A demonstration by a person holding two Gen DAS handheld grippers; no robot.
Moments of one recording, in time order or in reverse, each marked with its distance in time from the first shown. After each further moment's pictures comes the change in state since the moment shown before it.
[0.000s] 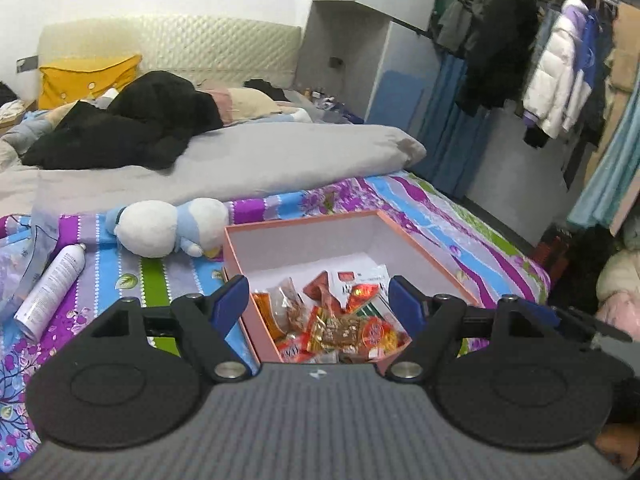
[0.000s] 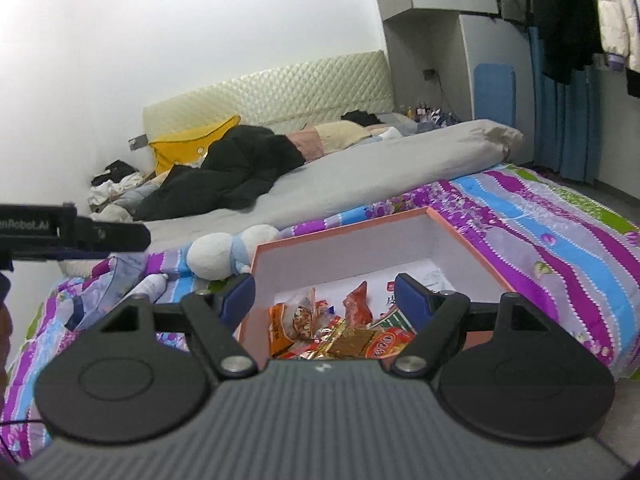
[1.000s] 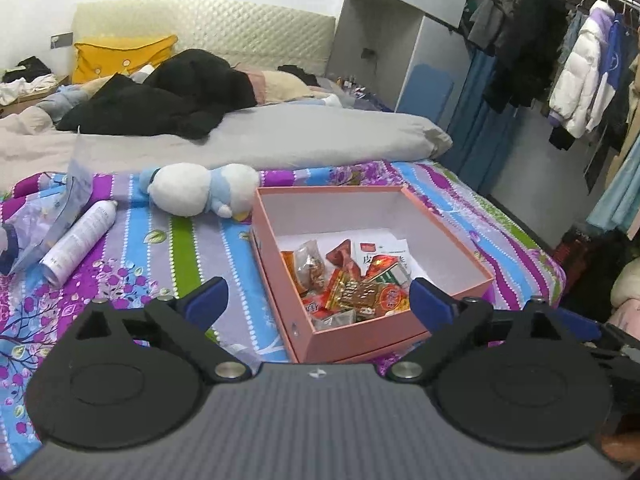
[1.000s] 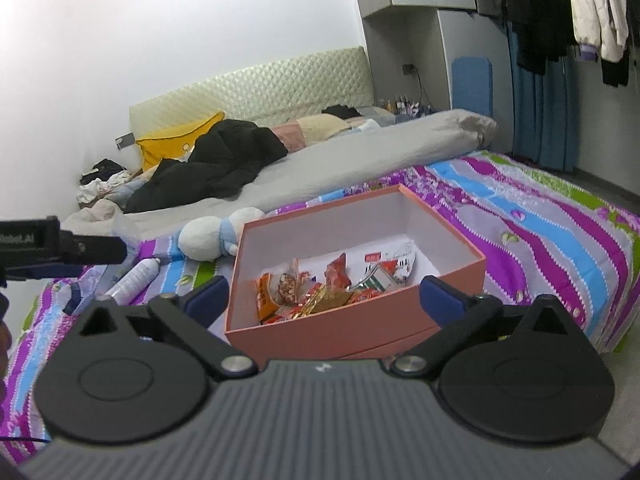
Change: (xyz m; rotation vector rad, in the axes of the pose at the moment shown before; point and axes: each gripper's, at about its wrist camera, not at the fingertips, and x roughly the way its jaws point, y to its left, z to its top) left arm -0.030 0.002 -0.044 -0.078 0.033 0.077; right arm -0.035 -0.008 -0.034 0.023 0.024 -0.045
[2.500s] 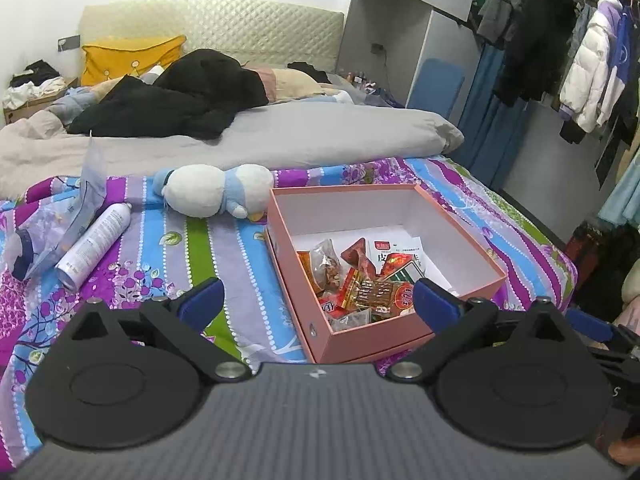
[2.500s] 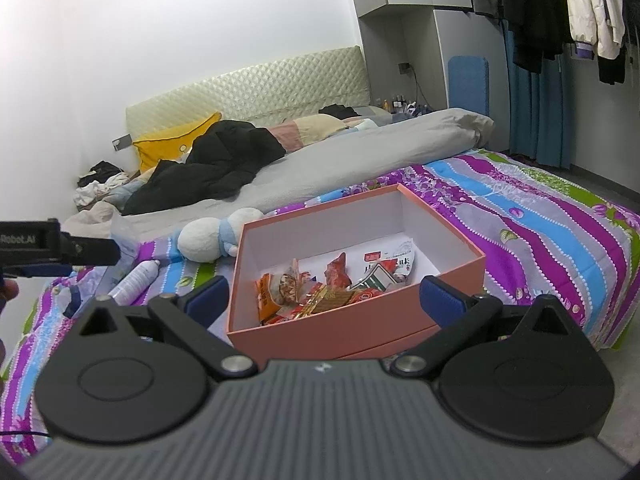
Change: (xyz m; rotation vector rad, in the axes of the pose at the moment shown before) left arm -0.004 0.005 0.008 0.011 0.010 0.041; right arm -0.003 0.001 0.001 0.007 -0.003 -0.007
